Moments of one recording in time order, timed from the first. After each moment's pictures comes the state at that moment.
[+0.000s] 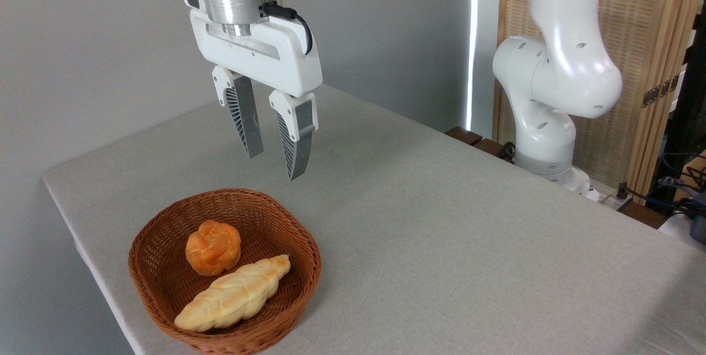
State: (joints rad) arm -0.13 -0.04 0.03 -1.72 -0.04 1.73 0.56
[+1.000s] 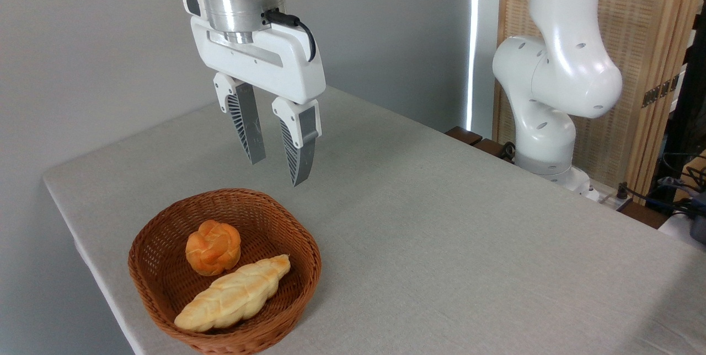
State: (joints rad) arm -0.13 -0.03 0.04 -1.72 -0.04 1.73 0.56
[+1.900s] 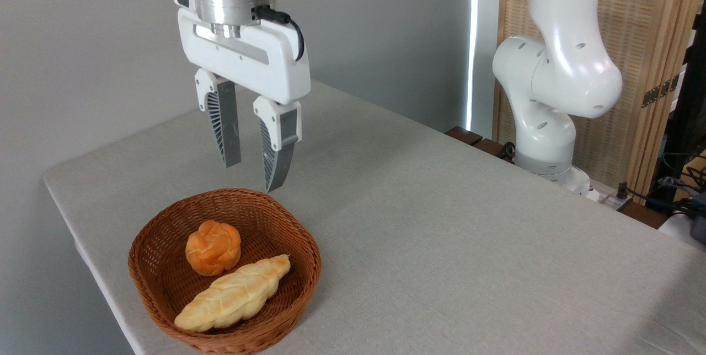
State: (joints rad) arm -0.13 -0.02 0.04 -1.74 -0.04 1.88 0.56
